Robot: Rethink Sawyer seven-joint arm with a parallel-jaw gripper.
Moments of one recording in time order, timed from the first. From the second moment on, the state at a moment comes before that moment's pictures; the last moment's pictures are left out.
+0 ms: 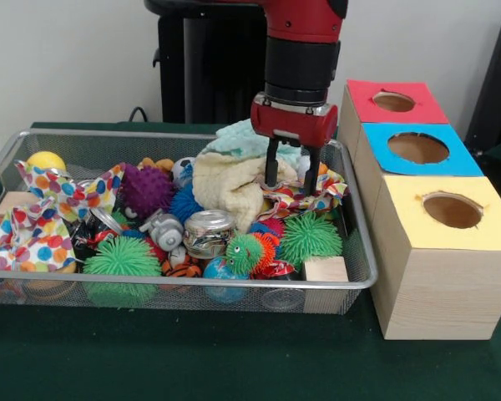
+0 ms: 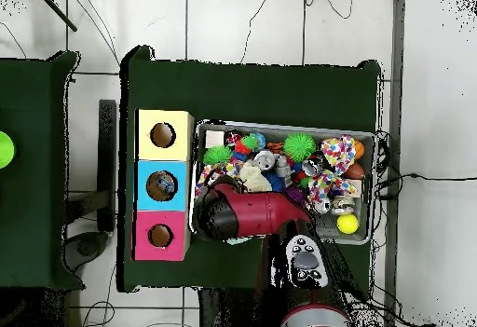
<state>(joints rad) -0.21 -0.62 0.03 1.81 -0.28 0.15 2.35</state>
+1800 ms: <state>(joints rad) 0.05 -0.39 -0.21 1.65 -0.26 0.16 2.35</state>
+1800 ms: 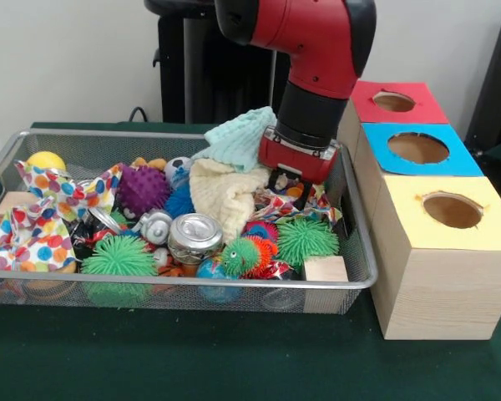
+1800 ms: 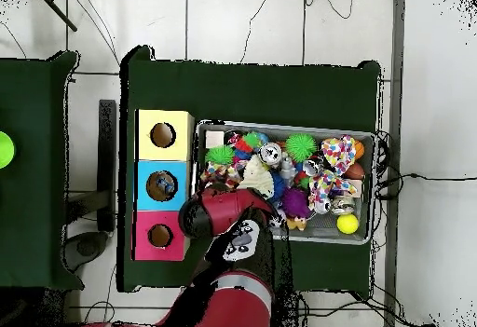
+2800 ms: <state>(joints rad) -0.37 -0.49 -0.01 1.64 -0.38 0.43 2.29</state>
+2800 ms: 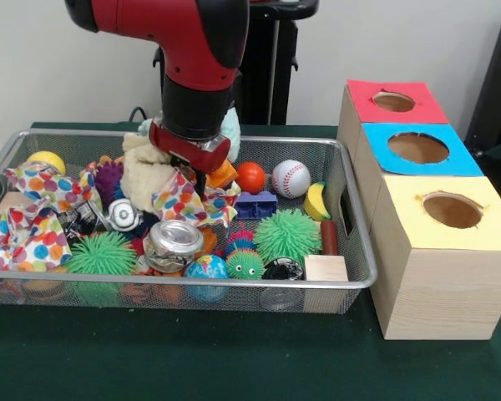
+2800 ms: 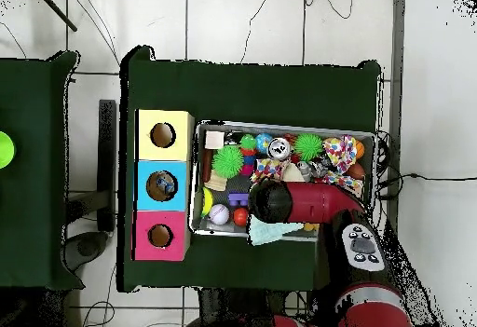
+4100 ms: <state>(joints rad) -0.43 -0.56 0.10 1.63 -0.51 0.59 2.28</state>
